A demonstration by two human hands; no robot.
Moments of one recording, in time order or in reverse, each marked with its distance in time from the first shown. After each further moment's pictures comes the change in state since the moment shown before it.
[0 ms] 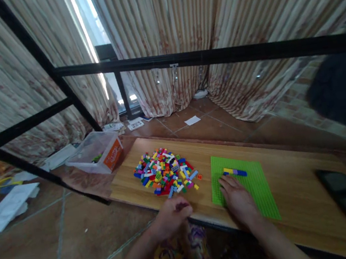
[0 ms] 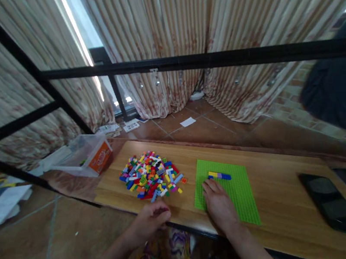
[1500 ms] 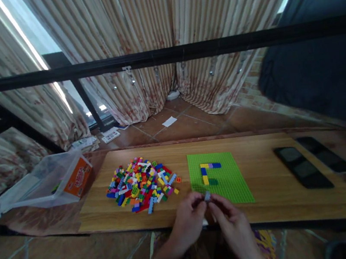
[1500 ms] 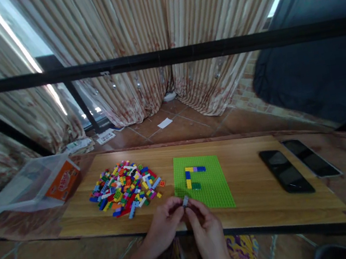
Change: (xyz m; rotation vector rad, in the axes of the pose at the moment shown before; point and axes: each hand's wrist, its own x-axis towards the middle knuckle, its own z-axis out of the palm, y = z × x) left_hand 0.044 0.018 0.085 0.057 -0.057 0.251; right_hand -0.051 -0.064 -0.035 0.951 0.225 0.724
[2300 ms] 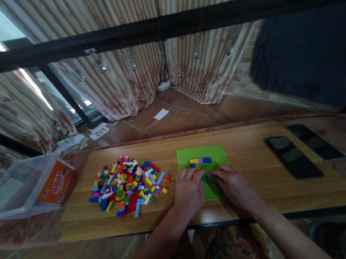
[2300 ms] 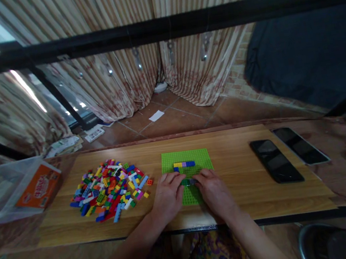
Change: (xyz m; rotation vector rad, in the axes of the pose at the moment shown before) left_hand 0.065 -0.006 0.026 0.781 0.036 0.433; right_hand 0.097 0.025 -0.071 -0.877 -0.222 -0.472
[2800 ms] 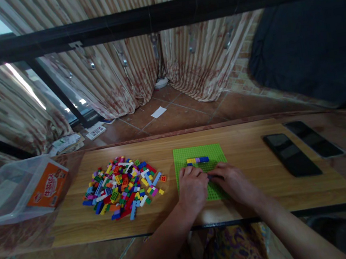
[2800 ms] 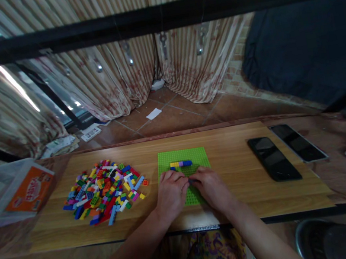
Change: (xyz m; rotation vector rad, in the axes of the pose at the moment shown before) left_hand 0.018 0.010 0.015 0.177 -0.041 0.079; right_hand 0.012 0.003 -0.014 0.159 -0.133 0.045
